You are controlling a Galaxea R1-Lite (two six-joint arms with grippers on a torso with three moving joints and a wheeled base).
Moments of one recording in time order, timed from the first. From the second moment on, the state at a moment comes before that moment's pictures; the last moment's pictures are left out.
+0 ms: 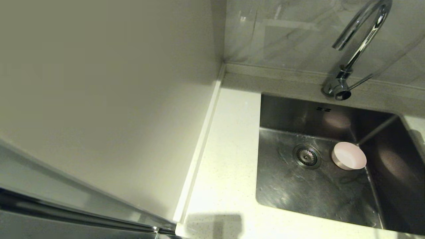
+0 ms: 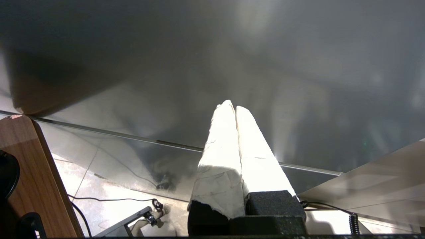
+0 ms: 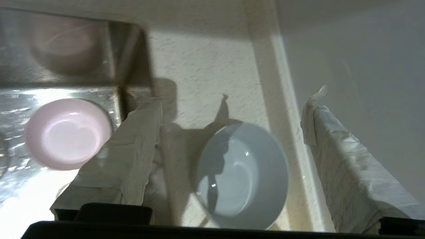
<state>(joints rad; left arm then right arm) 0.00 0.00 0.00 -0.01 0.00 -0.01 -0.68 1.61 -1.02 -0.37 -0.01 -0.26</state>
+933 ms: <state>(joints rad) 0.00 0.00 0.00 -0.01 0.00 -0.01 -0.69 1.68 -1.01 -0.19 -0.01 -0.29</state>
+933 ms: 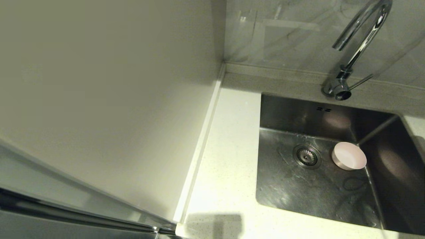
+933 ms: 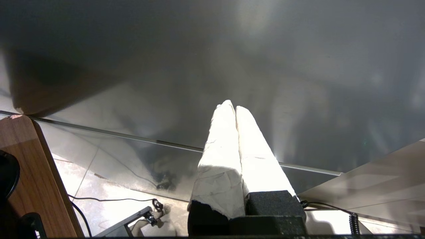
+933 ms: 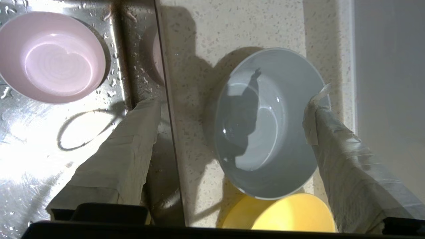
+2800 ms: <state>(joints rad) 0.00 0.00 0.00 -0.01 0.00 -0.01 -0.70 1.71 -1.01 -0.20 0.05 -0.28</state>
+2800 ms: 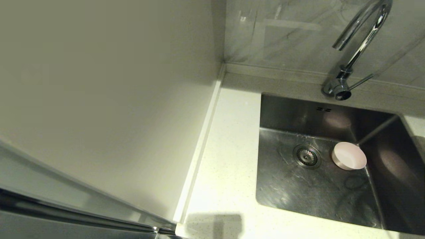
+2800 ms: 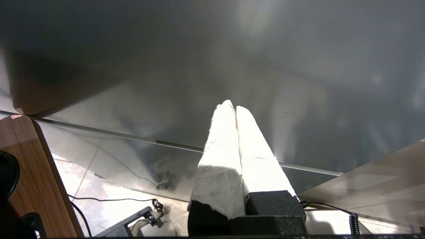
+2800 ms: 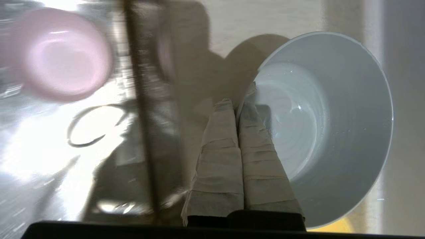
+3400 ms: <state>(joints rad) 0.00 0.00 0.00 -0.01 0.00 -0.01 -0.39 1.43 -0.56 -0.20 0.20 -0.33</state>
